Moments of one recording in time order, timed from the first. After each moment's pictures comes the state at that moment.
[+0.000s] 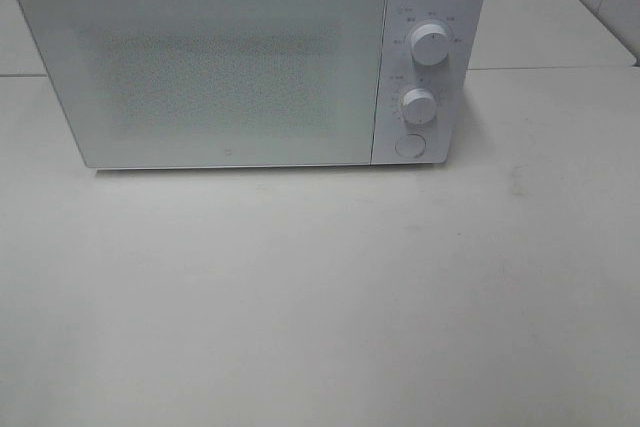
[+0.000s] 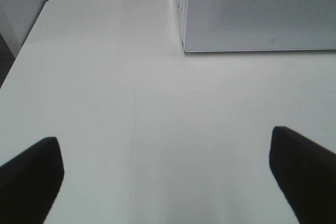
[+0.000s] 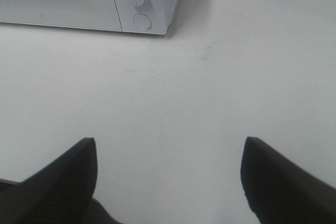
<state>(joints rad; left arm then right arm) 0.00 0.00 -0.50 -0.06 1.04 0.03 0.15 0.00 -0.51 0.06 1.04 0.09</state>
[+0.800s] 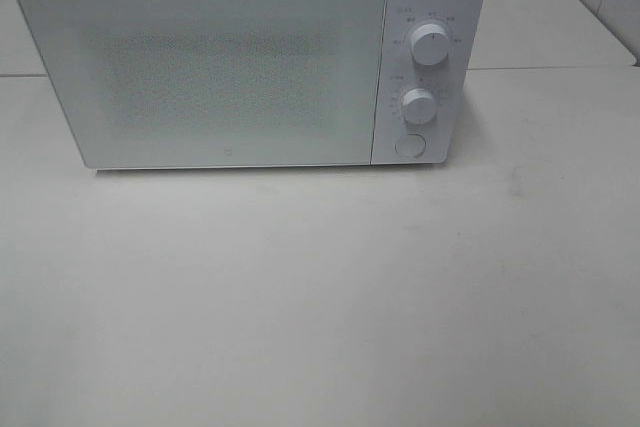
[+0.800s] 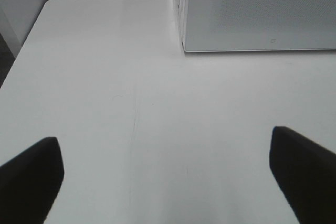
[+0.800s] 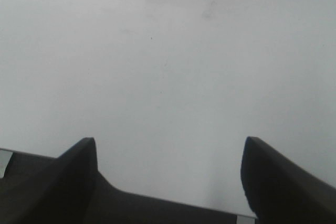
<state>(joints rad) 0.00 0.00 -0.50 -0.06 1.04 0.03 0.15 0.21 -0.51 0.06 1.04 0.09</state>
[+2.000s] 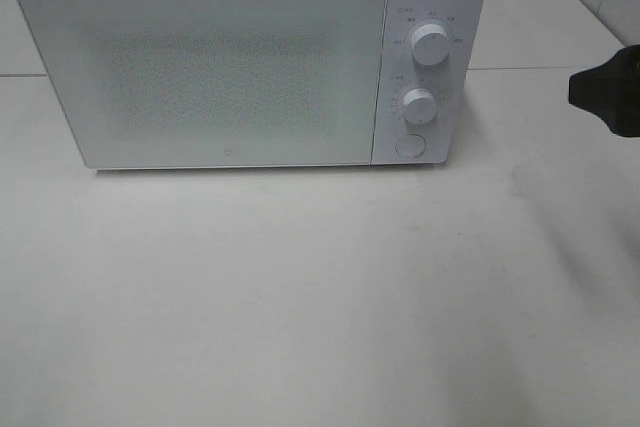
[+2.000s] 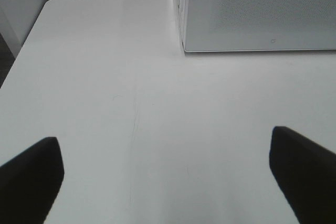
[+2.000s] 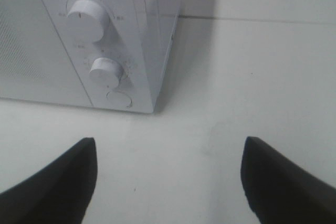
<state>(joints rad) 0.00 0.00 -0.50 -0.06 1.04 0.03 0.15 0.99 -0.51 0.14 0.03 -0.02</state>
